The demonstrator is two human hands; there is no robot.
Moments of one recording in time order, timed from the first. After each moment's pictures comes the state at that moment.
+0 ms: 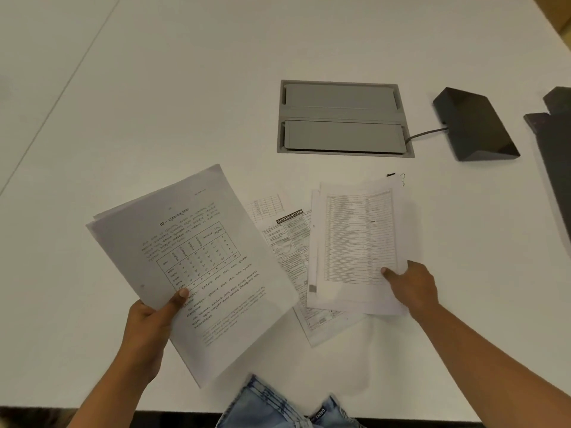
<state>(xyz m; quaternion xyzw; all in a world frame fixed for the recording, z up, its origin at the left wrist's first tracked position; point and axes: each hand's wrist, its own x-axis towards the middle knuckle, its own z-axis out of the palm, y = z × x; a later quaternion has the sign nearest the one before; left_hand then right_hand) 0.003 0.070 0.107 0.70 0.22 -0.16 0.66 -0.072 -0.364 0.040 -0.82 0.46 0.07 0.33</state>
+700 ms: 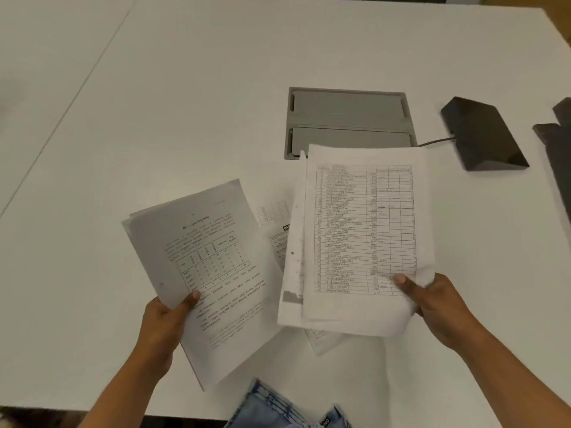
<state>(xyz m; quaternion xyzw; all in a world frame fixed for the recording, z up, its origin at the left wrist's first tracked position) 0.013 0.070 0.092 0.71 0.22 -0.18 0.64 -0.093 -0.356 0.110 -0.64 0.27 0.05 0.72</state>
